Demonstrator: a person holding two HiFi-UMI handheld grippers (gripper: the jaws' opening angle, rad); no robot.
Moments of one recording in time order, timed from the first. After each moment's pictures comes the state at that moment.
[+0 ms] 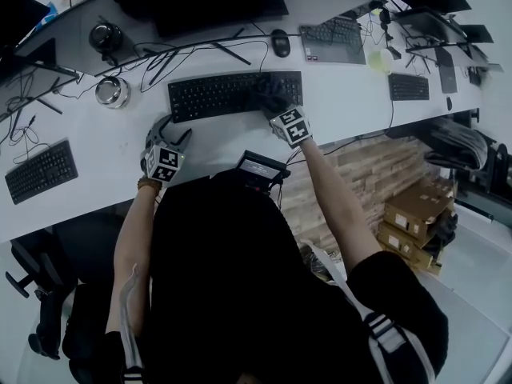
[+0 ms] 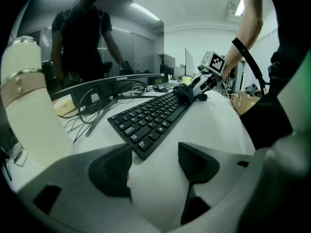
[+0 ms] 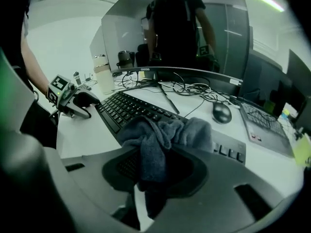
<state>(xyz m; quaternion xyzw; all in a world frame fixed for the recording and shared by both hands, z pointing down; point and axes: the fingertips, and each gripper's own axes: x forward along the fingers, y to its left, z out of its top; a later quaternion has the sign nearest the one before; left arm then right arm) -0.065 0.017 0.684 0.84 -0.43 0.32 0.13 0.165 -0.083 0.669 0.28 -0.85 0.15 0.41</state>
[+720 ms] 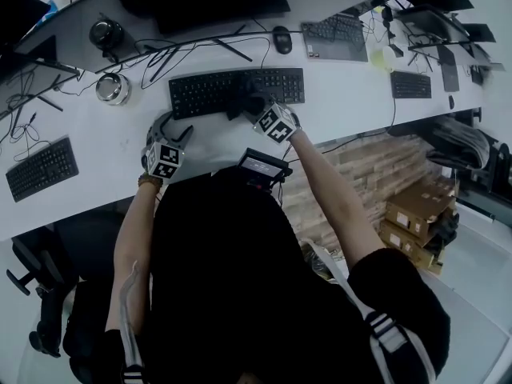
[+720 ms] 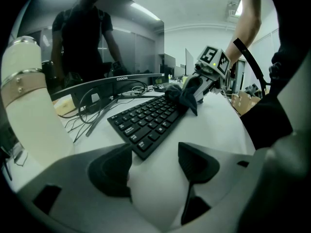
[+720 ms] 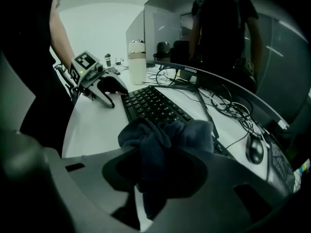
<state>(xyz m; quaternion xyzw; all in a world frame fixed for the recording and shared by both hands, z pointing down) -0.064 0.016 0.683 0.84 -0.43 0.32 0.13 0.098 -0.050 0.671 0.13 -0.88 0.04 0.45</state>
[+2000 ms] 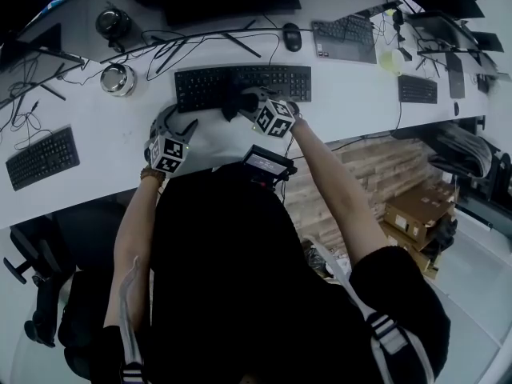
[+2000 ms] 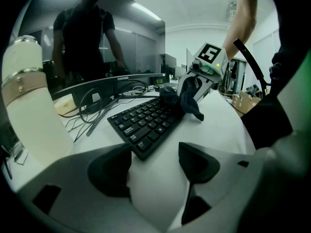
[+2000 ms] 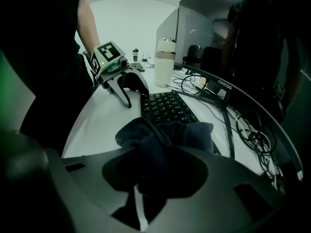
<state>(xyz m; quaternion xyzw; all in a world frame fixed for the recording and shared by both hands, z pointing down) -0.065 0.014 0.684 0.83 -0.43 0.31 0.13 0.058 -0.033 0.673 0.00 -0.89 -0.06 0.46</state>
